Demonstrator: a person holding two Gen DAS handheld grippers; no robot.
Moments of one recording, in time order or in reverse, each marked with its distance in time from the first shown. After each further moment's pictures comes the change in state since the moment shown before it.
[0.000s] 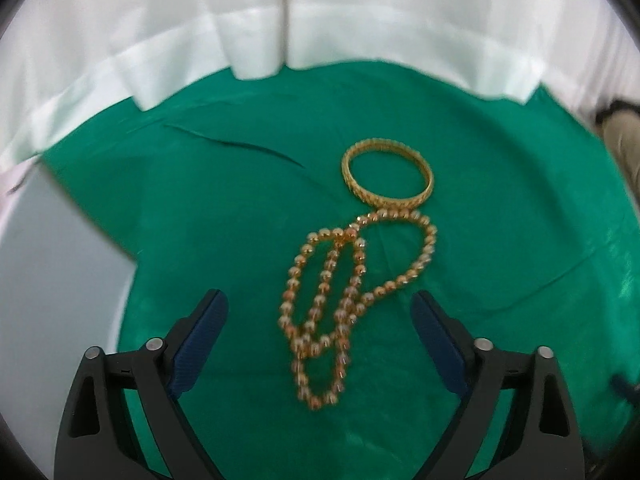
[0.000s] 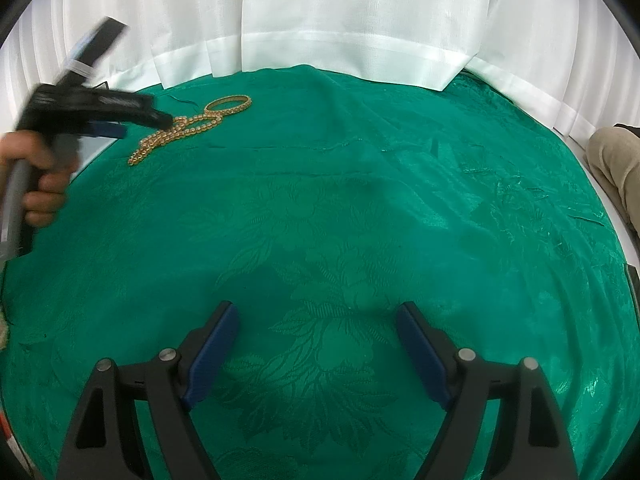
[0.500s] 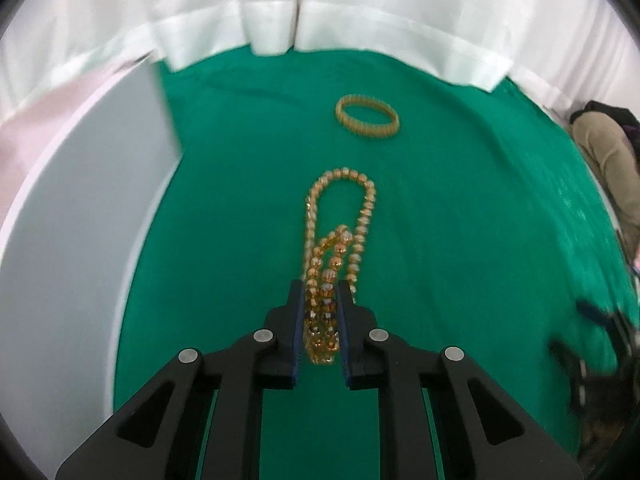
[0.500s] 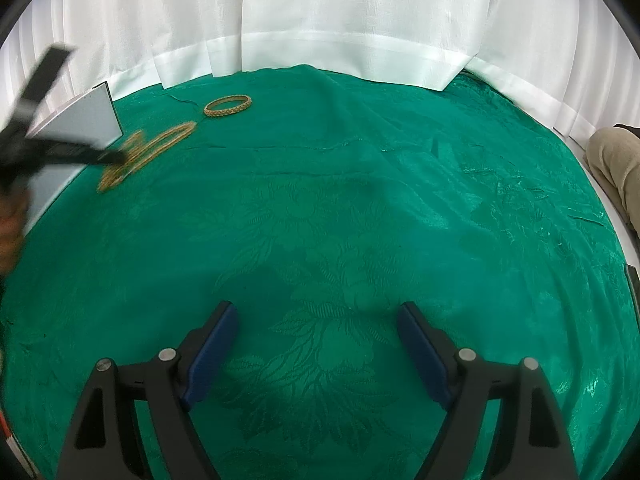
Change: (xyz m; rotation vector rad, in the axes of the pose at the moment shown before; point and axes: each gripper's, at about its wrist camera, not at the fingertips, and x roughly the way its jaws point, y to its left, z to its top) left arm -0.084 0.026 -0.091 -0.083 0.020 -0.097; right arm 0.000 0.000 0.000 0.000 0.000 0.000
